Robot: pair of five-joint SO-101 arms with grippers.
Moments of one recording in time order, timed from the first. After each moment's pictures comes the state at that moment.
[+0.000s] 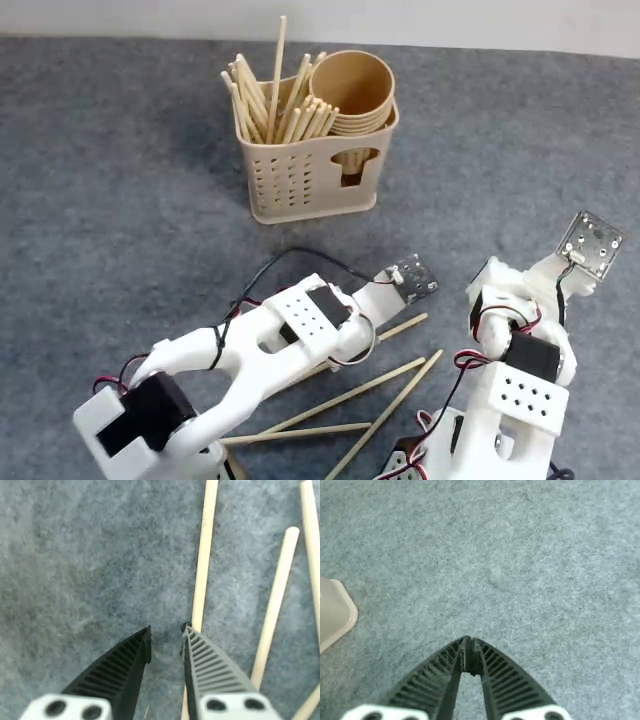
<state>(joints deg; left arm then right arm) 44.0 -5.4 41.7 46.5 -4.4 16.2 -62.2 65.5 47.3 -10.8</state>
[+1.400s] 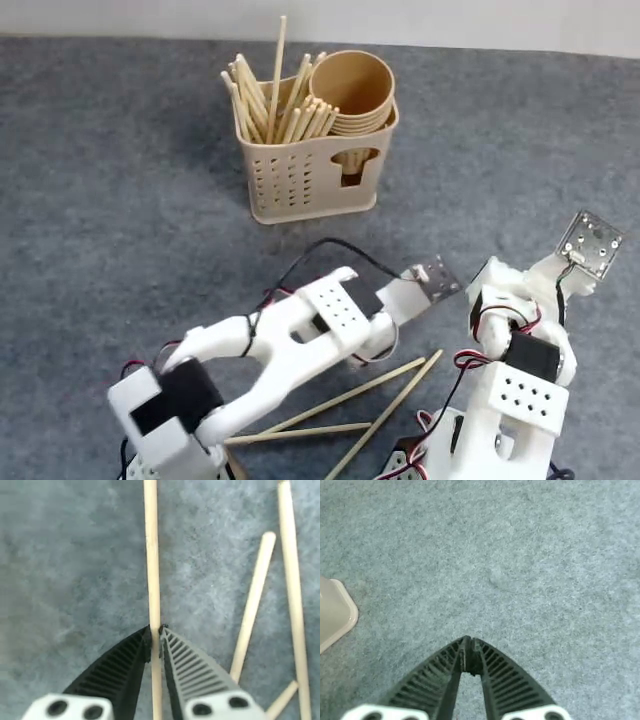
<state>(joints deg) 46.5 2.6 29.1 57.5 -0.8 16.2 -62.2 65.5 47.3 -10.8</state>
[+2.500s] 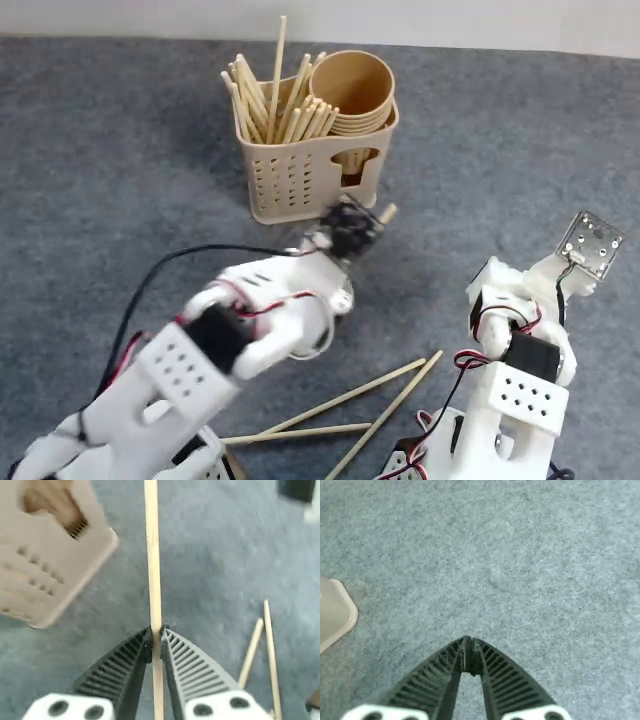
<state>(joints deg) 36.4 -50.2 46.4 54.6 5.5 16.2 -62.2 65.5 47.3 -10.8</state>
